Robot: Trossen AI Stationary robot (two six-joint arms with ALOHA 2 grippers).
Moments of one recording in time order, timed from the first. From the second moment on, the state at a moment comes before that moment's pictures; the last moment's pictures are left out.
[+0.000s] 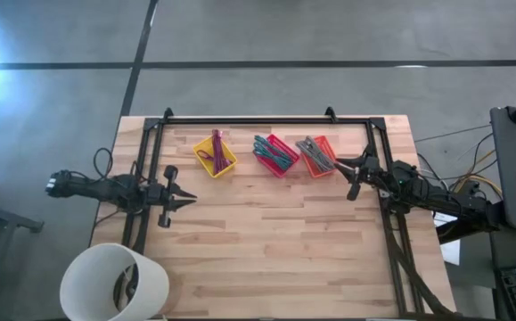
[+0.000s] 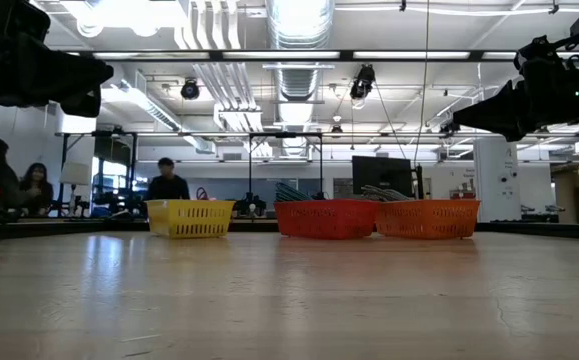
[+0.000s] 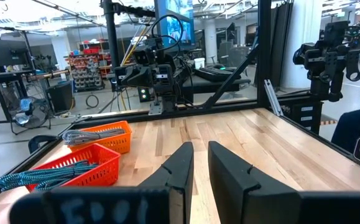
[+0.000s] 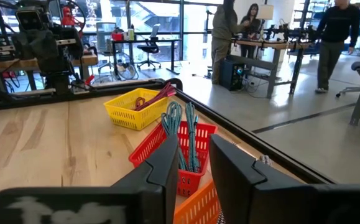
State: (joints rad) left arm -0.19 0.00 0.01 0.04 -0.12 0.10; right arm -0.30 0.07 0.01 0.03 0.14 0.03
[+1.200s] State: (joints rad) left arm -0.19 0.00 0.01 0.04 -0.12 0.10; right arm -0.30 0.07 0.01 0.03 0.14 0.03
